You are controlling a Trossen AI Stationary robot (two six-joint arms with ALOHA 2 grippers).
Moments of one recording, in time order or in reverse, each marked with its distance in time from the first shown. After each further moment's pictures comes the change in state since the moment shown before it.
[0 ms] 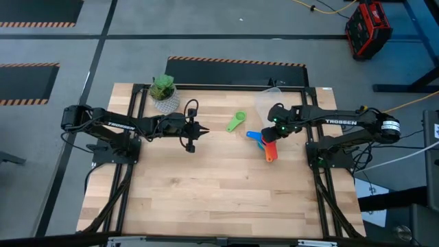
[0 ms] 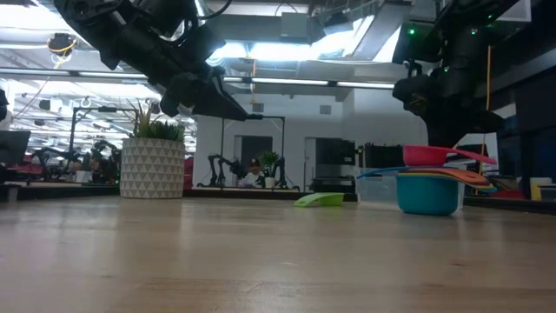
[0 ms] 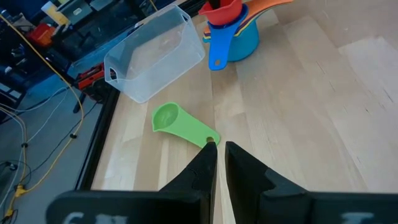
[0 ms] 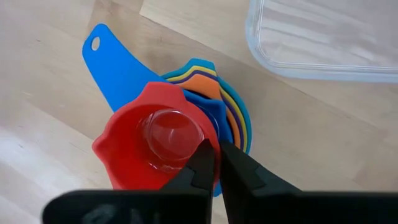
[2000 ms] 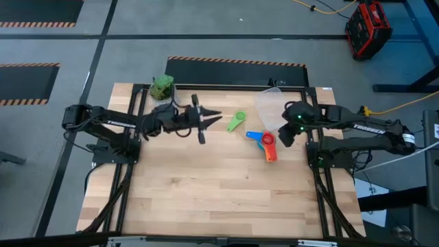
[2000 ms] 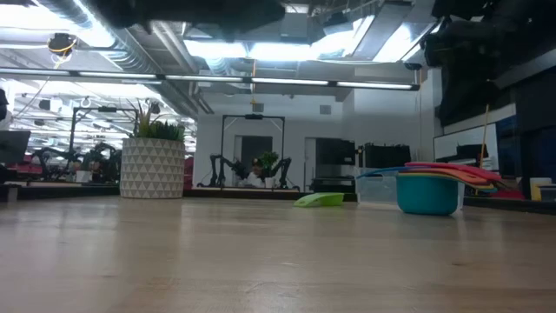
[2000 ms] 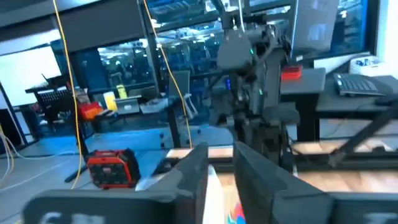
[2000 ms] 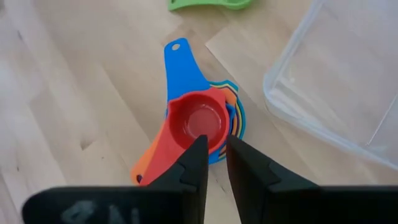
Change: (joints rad) left arm -0.029 0.018 0.161 0.421 -0.008 -0.312; right arm 0.000 -0.353 0.001 -0.077 0.002 -0.461
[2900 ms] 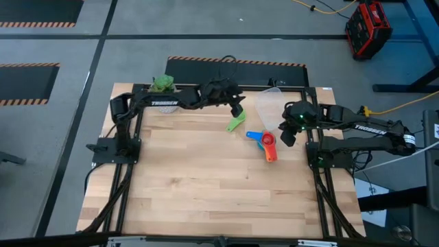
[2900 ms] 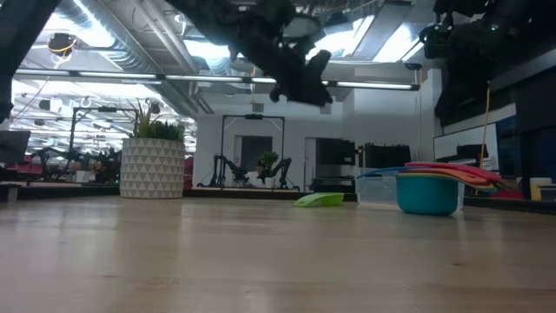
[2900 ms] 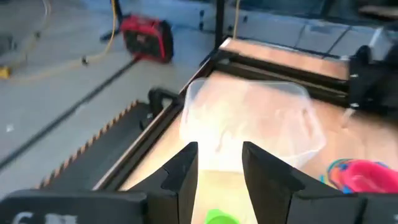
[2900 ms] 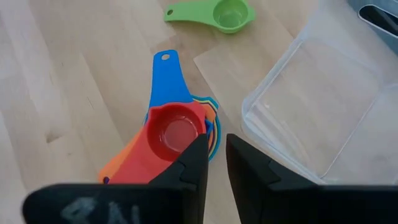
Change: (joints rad) left arm 0.246 0.553 0.712 -0.680 -0.003 -0.214; right arm 0.000 -0.019 0.000 0.022 0.078 -0.183
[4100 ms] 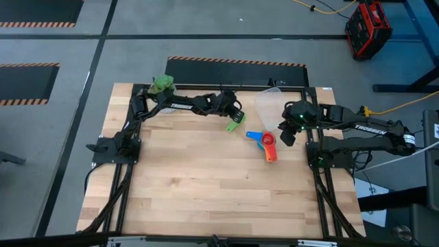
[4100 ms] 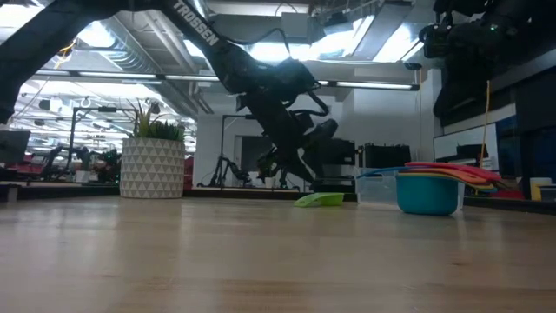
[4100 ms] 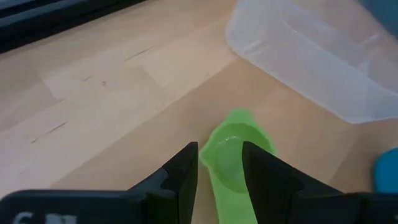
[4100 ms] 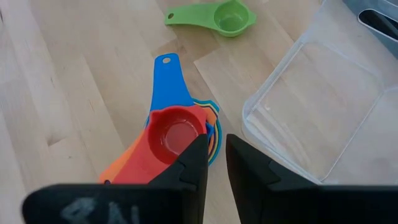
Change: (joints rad) left arm 0.015 0.244 0.001 -0.108 0.006 -0.495; right arm 0.000 0.000 0.000 0.011 0.000 0.000
